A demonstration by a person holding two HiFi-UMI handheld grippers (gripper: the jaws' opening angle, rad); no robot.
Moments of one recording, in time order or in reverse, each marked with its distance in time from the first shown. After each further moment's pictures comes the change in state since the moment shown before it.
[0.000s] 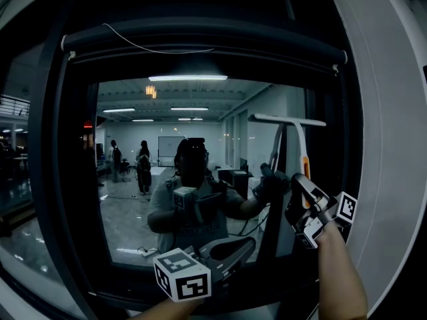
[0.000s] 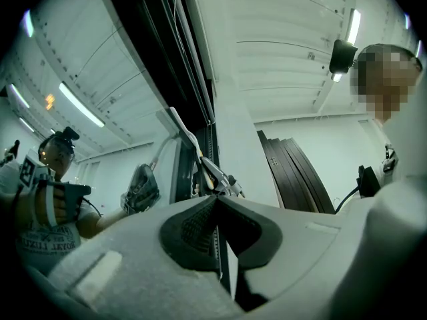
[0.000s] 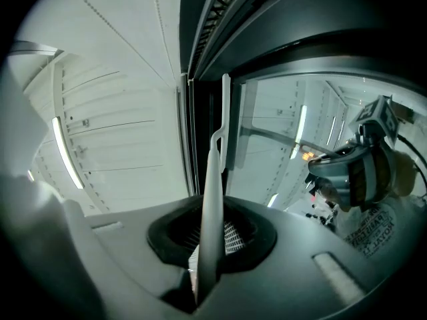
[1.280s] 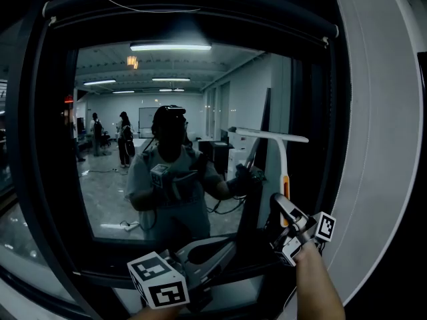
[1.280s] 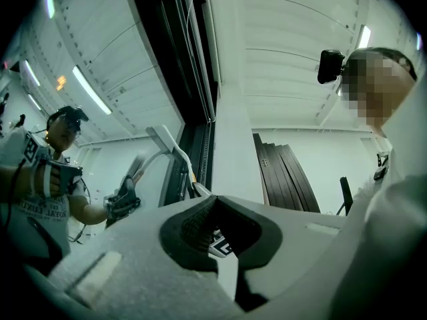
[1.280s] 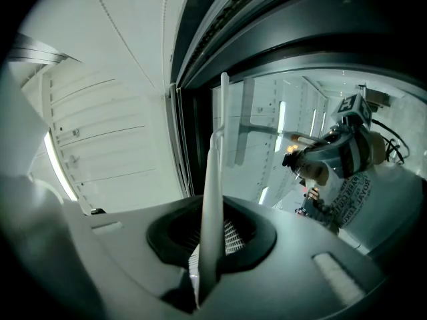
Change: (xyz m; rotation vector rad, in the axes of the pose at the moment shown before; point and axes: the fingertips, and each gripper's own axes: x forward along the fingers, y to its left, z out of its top) left arm -0.040 -0.036 -0.045 -0.113 -0.010 -0.002; right arm -0.095 -0.026 -0.094 0.117 -0.025 -0.084
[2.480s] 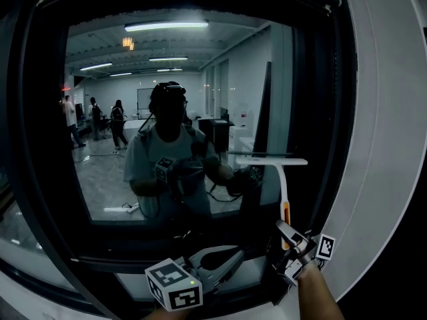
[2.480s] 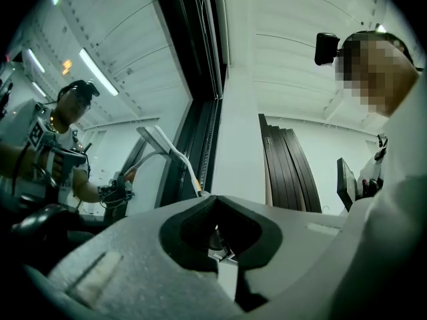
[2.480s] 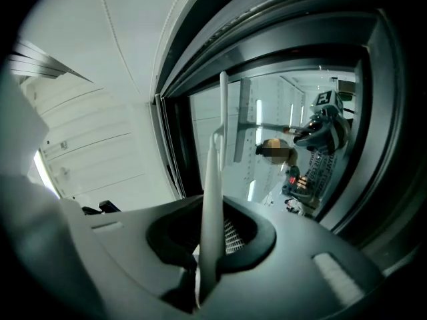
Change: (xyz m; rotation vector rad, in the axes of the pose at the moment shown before) left arm -0.008 0.002 -0.105 -0.082 0.105 0.003; right arm -0.113 -0.042 -0.085 0.142 -0.015 -0.109
